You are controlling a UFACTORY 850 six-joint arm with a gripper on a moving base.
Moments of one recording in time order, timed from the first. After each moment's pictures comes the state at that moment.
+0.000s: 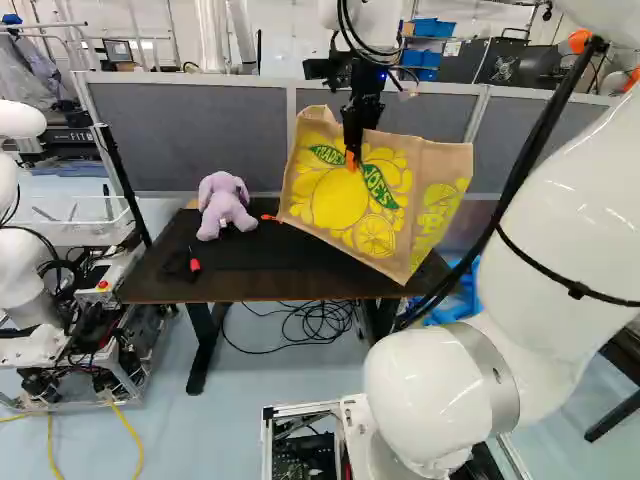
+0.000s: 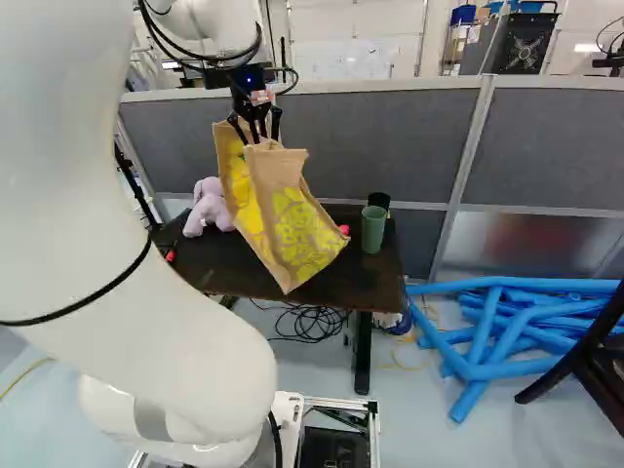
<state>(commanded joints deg) 3.4 3.0 -71.7 -1.0 -68.7 -25.3</state>
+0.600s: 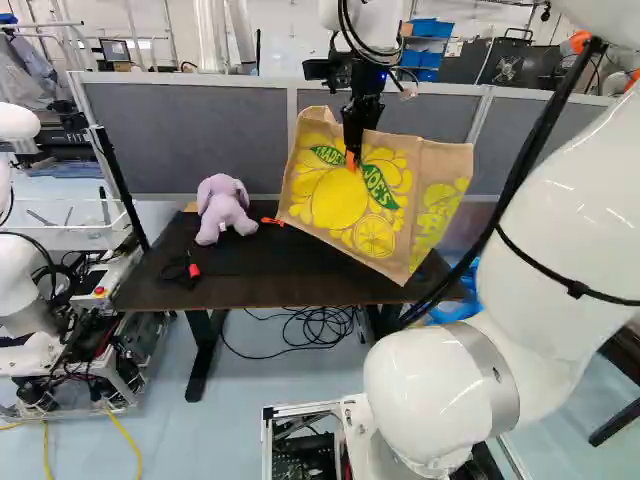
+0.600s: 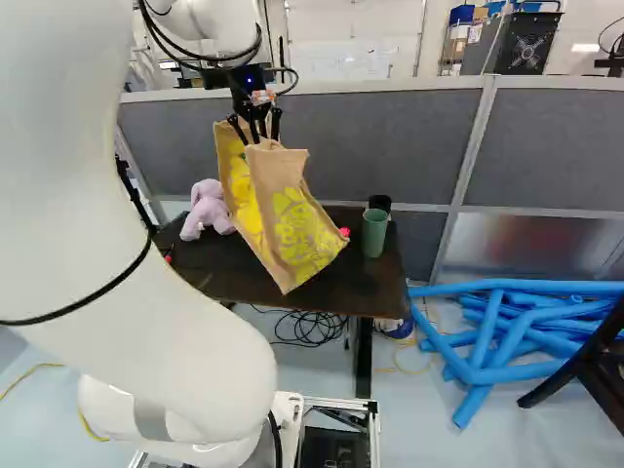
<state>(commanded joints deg) 3.4 3.0 -71.7 -1.0 -68.7 -28.1</state>
